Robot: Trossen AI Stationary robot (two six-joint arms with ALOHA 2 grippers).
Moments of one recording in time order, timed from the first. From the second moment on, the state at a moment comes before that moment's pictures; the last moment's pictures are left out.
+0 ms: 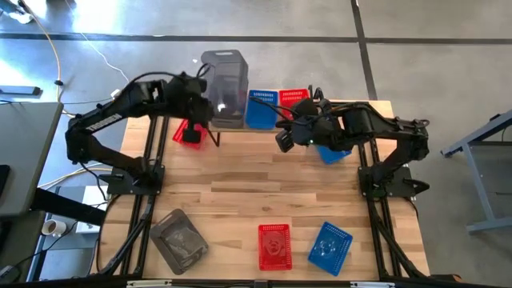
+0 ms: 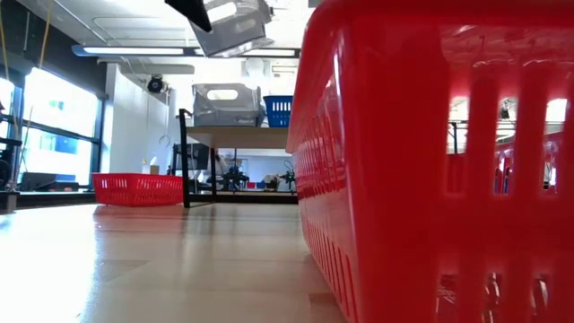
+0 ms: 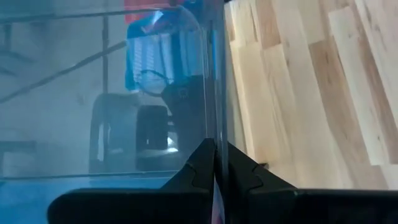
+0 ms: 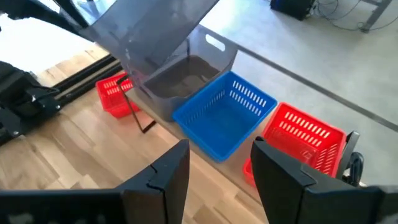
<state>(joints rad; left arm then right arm) 0.46 1.29 1.59 -1.17 -0.15 0.65 0.11 1.64 2.03 -1.25 0.75 0.67</state>
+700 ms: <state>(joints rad) 0.66 1.41 1.59 -1.28 -0.03 0.80 -0.01 1.64 2.03 -1.26 0.68 0.60</state>
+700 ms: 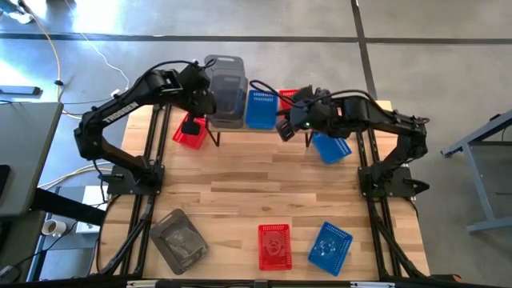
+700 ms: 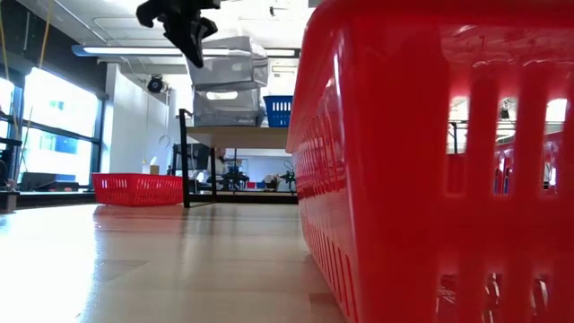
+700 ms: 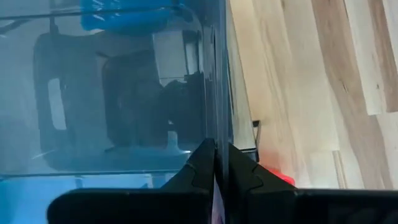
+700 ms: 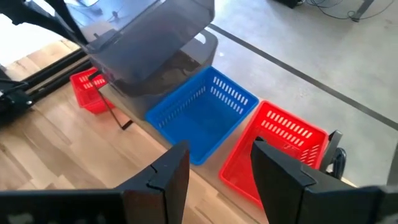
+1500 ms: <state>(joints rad) 0.69 1.50 1.59 -1.30 0.01 0.76 -0.02 1.64 2.03 -1.30 0.68 0.59</state>
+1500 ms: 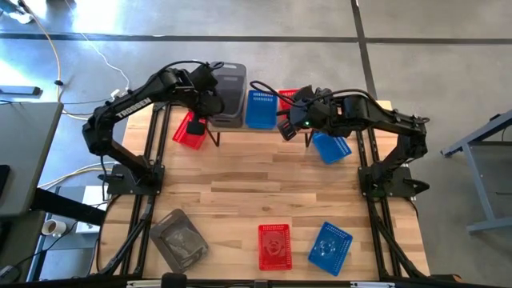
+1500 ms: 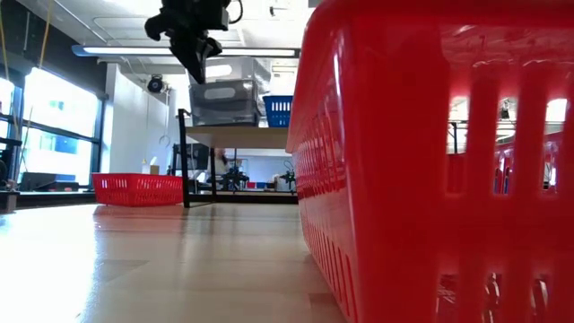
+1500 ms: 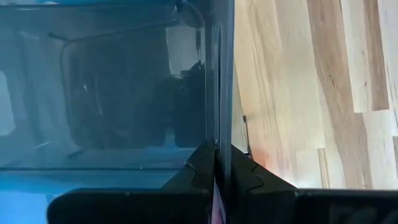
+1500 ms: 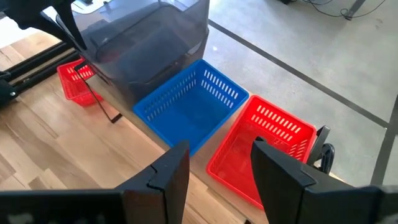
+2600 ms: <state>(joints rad) 0.69 1.49 1.66 -1.32 0.01 0.66 -0.02 1.64 2.03 -1.30 0.67 0.60</state>
